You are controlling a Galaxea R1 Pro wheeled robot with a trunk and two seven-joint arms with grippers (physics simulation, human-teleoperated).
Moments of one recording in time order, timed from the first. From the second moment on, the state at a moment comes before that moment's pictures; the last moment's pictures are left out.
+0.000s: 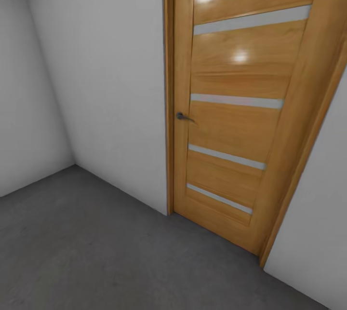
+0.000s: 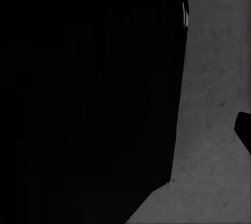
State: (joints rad) left arm 0.00 0.00 0.01 -0.06 0.03 0.00 0.00; right arm 0.00 0.00 0.01 0.00 0.02 -0.02 -0.01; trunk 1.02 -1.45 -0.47
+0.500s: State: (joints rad) left arm 0.00 0.00 0.01 -0.06 0.03 0.00 0.00; right arm 0.00 0.00 0.01 0.00 0.02 -0.02 -0.01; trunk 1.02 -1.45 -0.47
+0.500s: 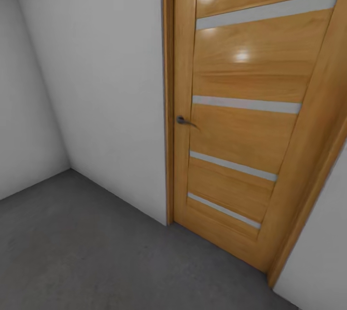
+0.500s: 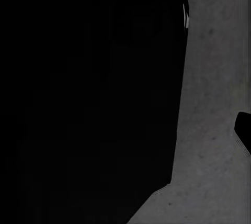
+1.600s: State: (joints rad) left arm 0.00 0.00 0.01 -0.06 0.03 0.00 0.00; right arm 0.00 0.00 0.01 0.00 0.01 -0.02 -0.01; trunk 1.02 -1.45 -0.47
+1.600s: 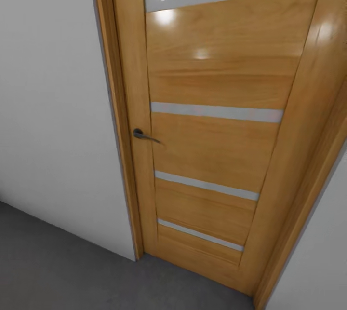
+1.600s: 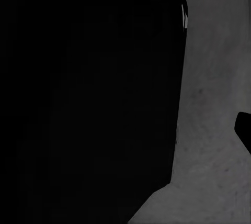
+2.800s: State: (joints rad) left arm 0.00 0.00 0.01 -0.07 0.03 -0.01 0.00; right arm 0.00 0.01 0.00 0.00 0.01 -0.05 -0.01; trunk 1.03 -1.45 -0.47
